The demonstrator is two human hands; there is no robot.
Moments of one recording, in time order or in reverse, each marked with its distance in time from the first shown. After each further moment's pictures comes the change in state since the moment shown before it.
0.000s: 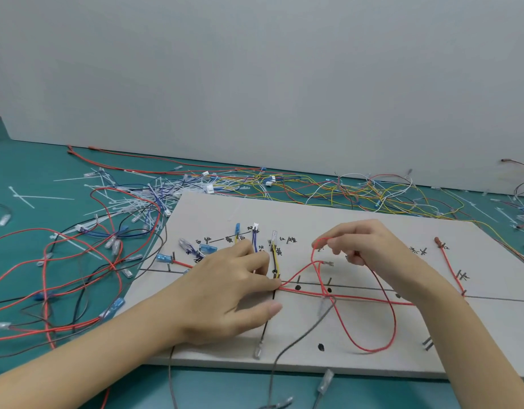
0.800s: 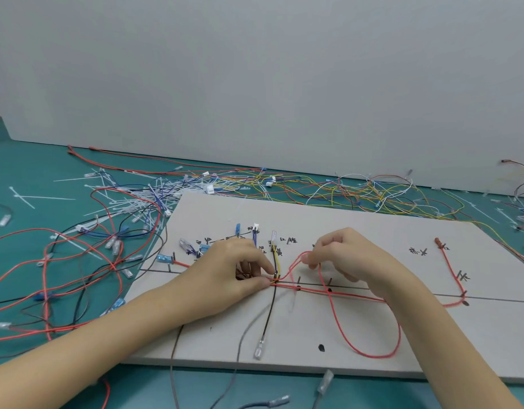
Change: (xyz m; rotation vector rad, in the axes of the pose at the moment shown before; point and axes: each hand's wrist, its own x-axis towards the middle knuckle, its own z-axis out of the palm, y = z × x) left_hand 0.012 -0.020 0.015 -0.447 0.256 -0.196; right_hand 0.013 -0.005 0.023 -0.182 -0.003 0.310
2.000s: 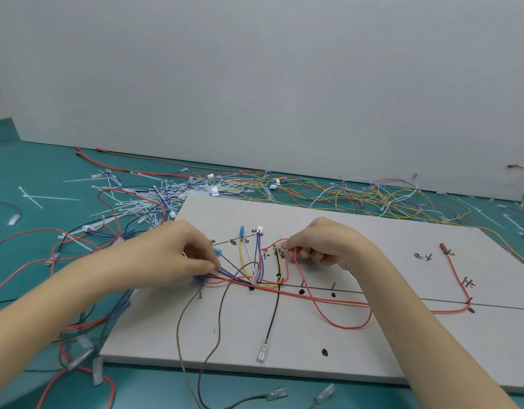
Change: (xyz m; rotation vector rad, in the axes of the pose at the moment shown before) left_hand -0.013 -0.013 -0.076 0.054 -0.240 -0.398; right_hand 0.044 -0.029 0.013 -0.039 -0.127 0.140
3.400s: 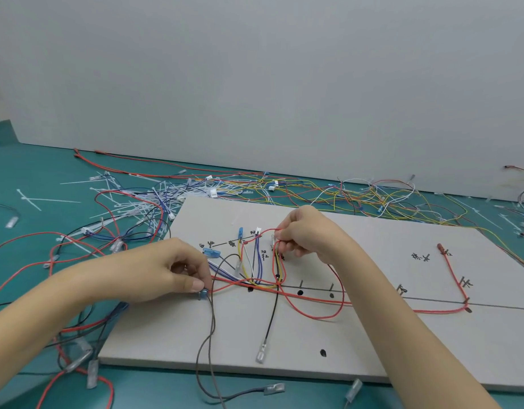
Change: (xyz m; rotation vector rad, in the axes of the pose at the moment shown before) left_hand -0.010 -0.015 0.000 -0.060 -0.195 0.059; right_hand 0.001 -0.019 0.014 0.107 0.094 -0.154
